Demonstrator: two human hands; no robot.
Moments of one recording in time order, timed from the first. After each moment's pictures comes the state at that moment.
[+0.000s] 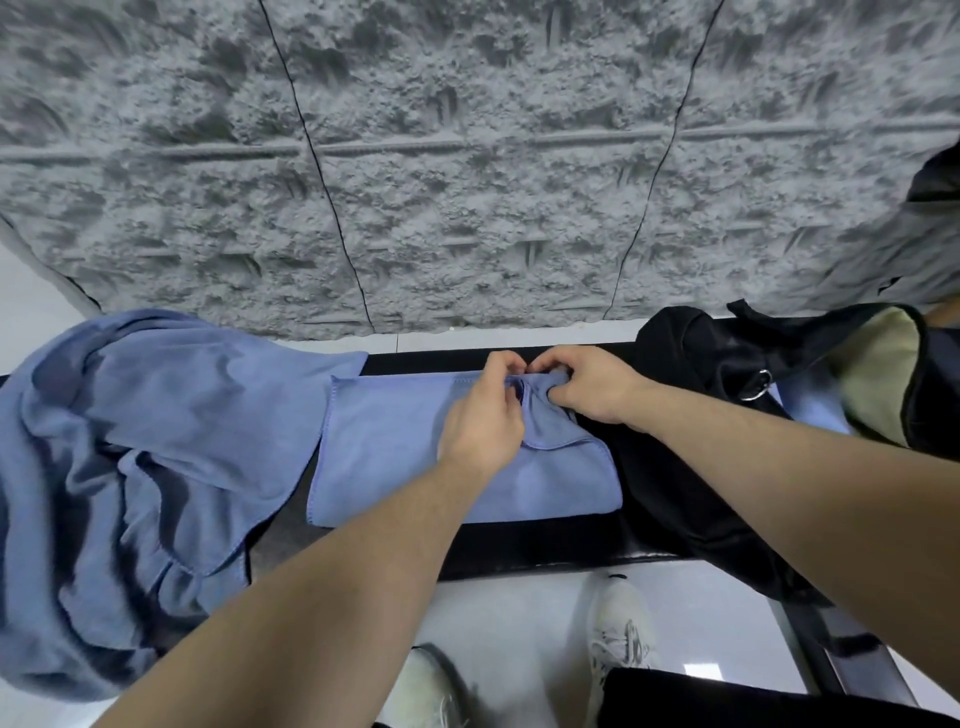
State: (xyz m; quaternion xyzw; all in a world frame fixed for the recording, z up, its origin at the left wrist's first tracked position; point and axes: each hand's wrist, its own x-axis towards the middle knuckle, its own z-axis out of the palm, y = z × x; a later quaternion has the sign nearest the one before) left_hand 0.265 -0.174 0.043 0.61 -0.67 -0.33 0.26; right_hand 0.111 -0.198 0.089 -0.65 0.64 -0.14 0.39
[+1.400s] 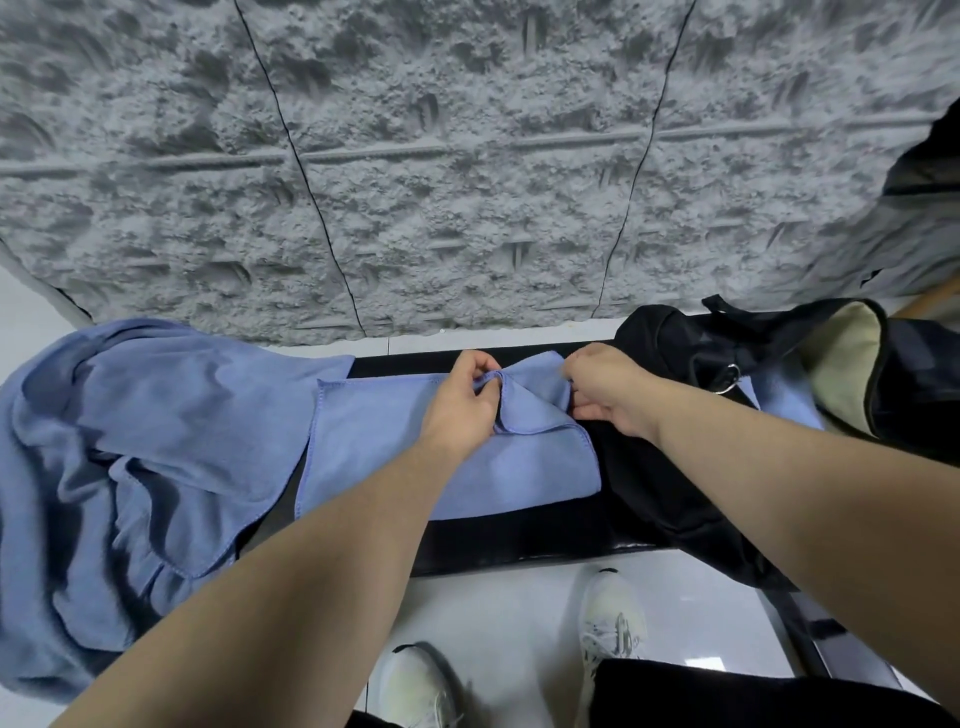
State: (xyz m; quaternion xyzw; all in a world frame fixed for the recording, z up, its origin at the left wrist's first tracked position) left_hand 0.267 -0.186 0.042 0.59 -0.58 -0.45 0.34; right_hand 0.101 -0.190 0.094 -0.36 0.72 -0.27 0.53
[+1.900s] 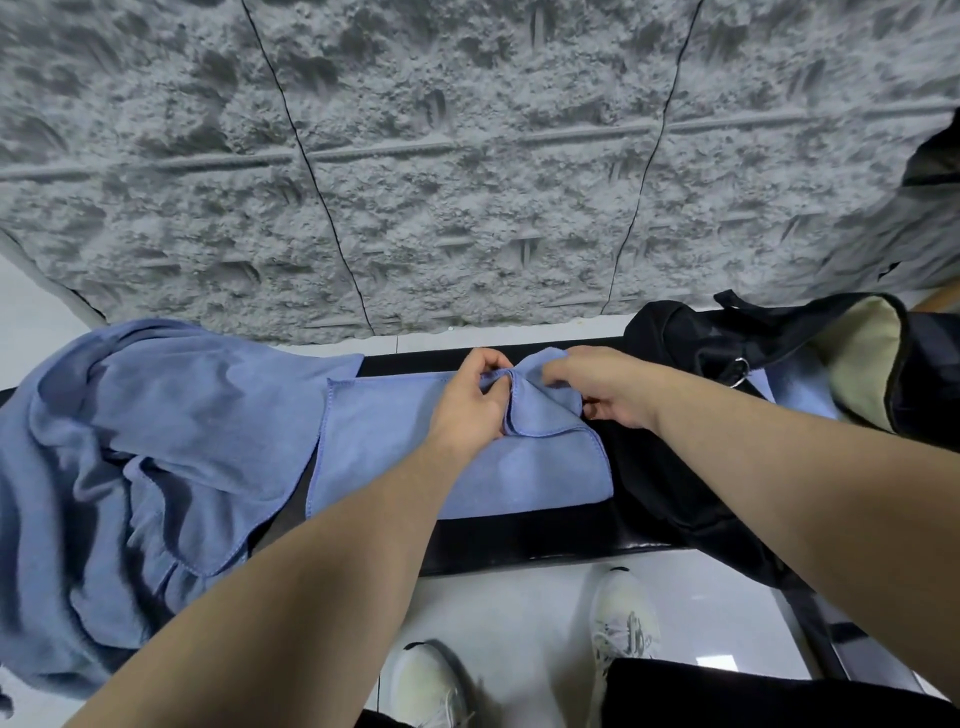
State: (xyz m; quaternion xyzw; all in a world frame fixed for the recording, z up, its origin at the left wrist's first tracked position) left_hand 0.267 -0.179 0.052 0.57 -0.54 -0.50 0.37; right_hand 0.109 -0.194 0.098 -0.41 0.71 -0.18 0.55
